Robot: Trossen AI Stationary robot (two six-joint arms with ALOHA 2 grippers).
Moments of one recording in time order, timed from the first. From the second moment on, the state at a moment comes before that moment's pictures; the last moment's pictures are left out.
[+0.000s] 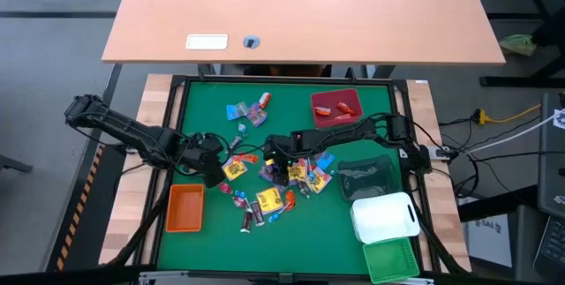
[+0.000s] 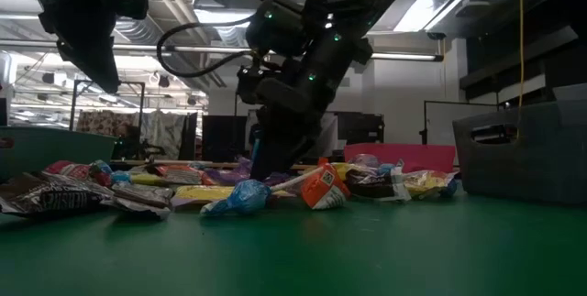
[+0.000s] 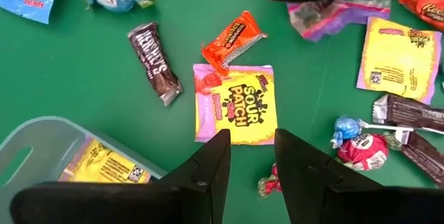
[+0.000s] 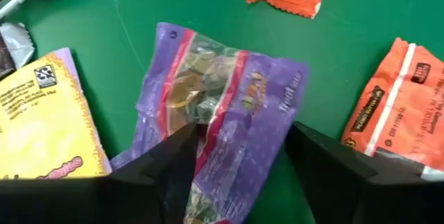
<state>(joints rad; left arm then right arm) -0.32 1.05 0.76 -0.88 -0.33 -0.89 0.00 2.17 1.50 -0.39 -0.14 0.12</state>
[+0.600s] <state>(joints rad) -0.32 1.05 0.76 -0.68 -0.33 -0.66 0.00 2.06 1.49 -0.49 -0.16 0.12</state>
